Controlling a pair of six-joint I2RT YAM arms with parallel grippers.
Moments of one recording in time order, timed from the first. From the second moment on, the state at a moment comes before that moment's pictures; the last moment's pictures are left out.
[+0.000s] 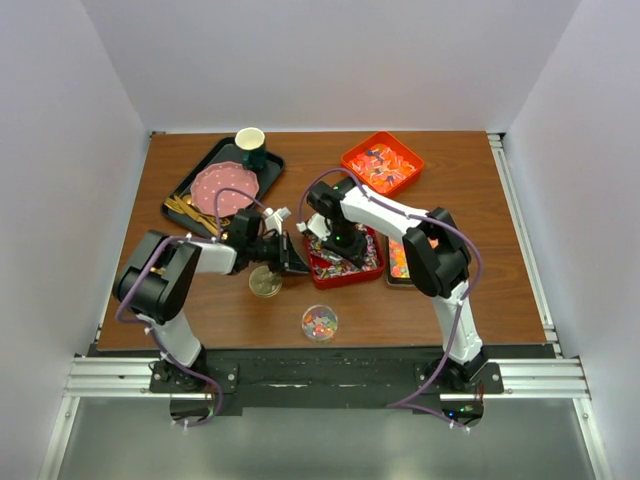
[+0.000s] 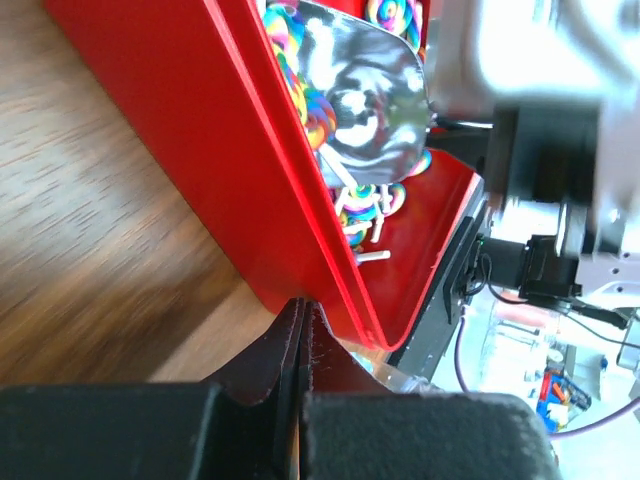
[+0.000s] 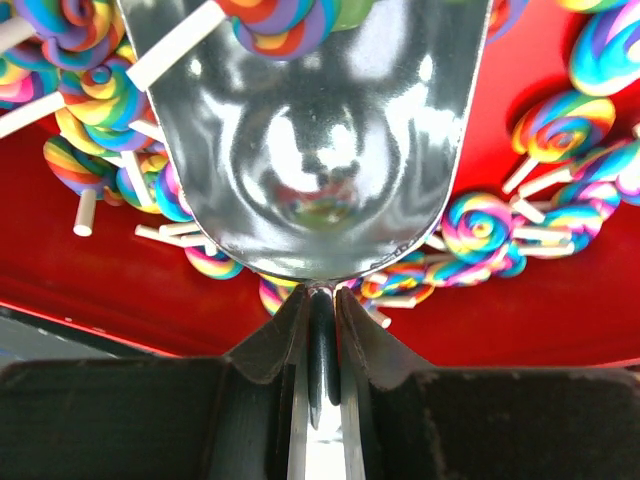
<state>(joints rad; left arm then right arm) -0.36 1.74 0.68 0.29 0.81 -0.64 0.72 2.15 1.75 -1.23 0.05 -0.35</state>
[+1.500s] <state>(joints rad) -0.11 1.49 0.85 -0.15 0.86 -0.16 0.61 2.02 1.56 -0.73 -0.15 -0.32</state>
